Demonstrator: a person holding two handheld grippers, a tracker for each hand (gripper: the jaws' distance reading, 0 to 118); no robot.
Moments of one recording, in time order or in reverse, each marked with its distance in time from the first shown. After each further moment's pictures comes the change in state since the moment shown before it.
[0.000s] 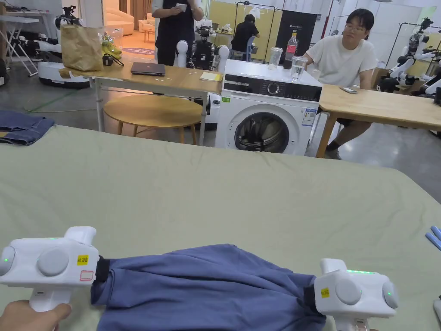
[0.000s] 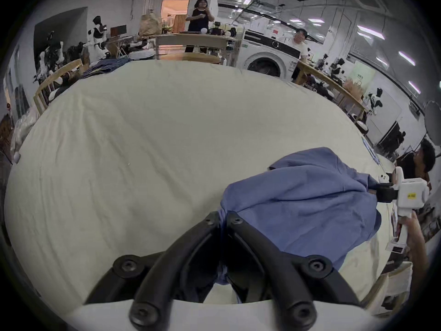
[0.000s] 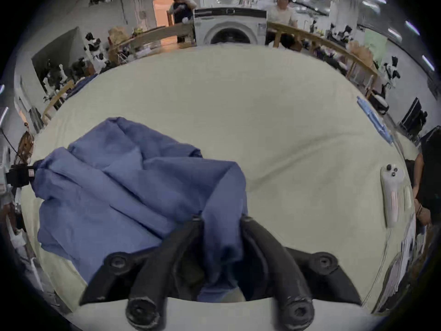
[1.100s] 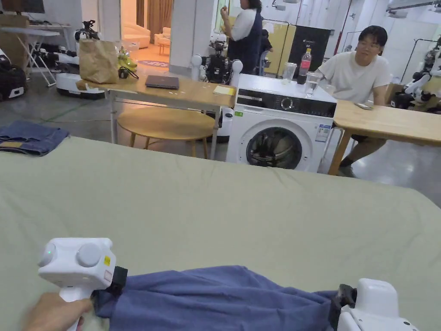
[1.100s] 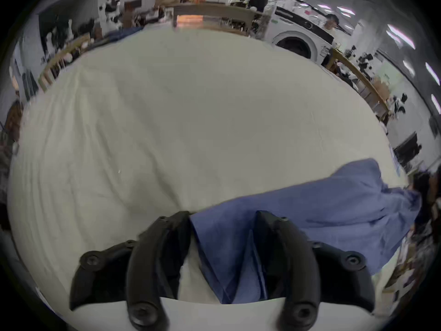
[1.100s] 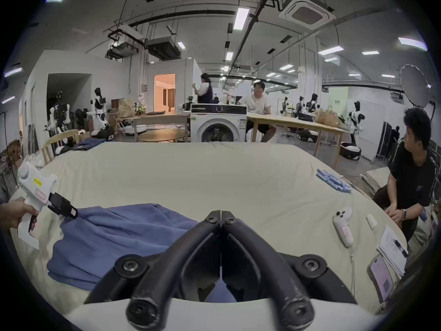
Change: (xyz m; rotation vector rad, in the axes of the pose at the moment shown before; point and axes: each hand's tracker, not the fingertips) left arm -0.015 0.041 -0.076 -0.141 0.129 0.018; right arm -0.039 -0.040 0.120 0.560 -0.121 -0.033
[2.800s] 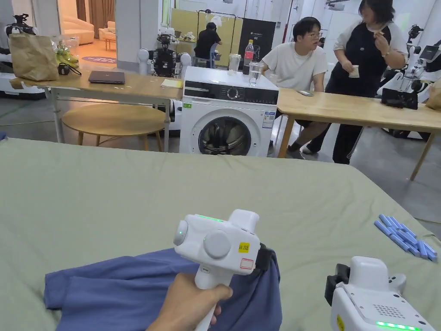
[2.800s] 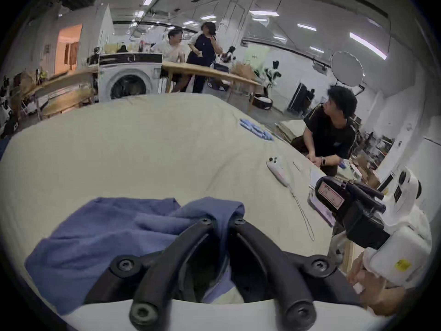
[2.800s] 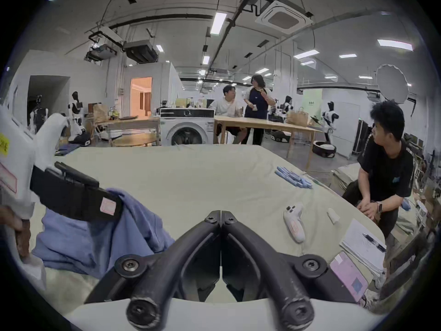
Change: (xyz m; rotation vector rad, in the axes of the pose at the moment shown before) left arm 0.328 -0.038 0.102 0.188 -0.662 -0.450; right arm 0.083 -0.012 0.038 0.027 -0.150 -0.036
